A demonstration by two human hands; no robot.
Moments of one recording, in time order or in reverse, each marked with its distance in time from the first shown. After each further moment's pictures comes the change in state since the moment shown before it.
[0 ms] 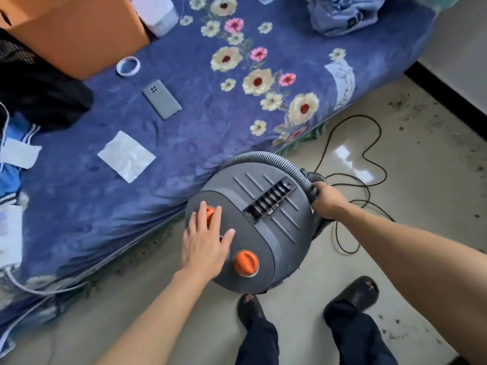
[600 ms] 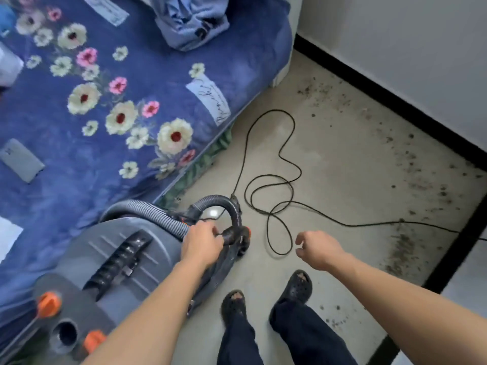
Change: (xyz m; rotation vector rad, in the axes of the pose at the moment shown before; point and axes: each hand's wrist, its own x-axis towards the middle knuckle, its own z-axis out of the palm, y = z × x) left_hand 0.095 0.322 0.048 -0.078 -0.219 0.033; right_hand -0.028 0.275 -0.113 -0.204 -0.183 0.042
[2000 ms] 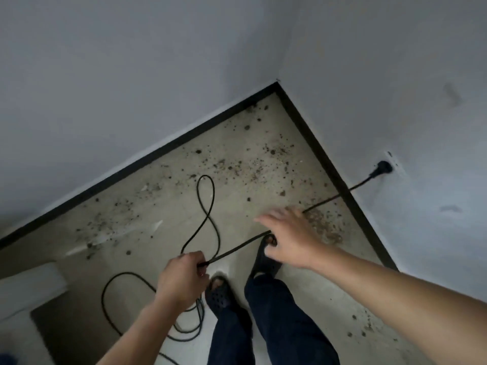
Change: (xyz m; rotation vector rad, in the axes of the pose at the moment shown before) left_hand 0.231 0.654 0.189 0.902 -0.474 0.922; right_hand 0.080 0.493 -0.133 0.951 0.444 0.440
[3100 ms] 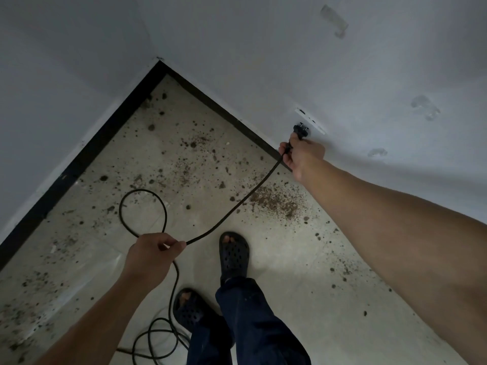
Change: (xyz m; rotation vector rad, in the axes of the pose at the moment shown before) left_hand 0.120 0.122 0.001 -0.199 -0.163 0.020; right_hand 0.049 0.238 -0.037 1.794 1.084 1.031
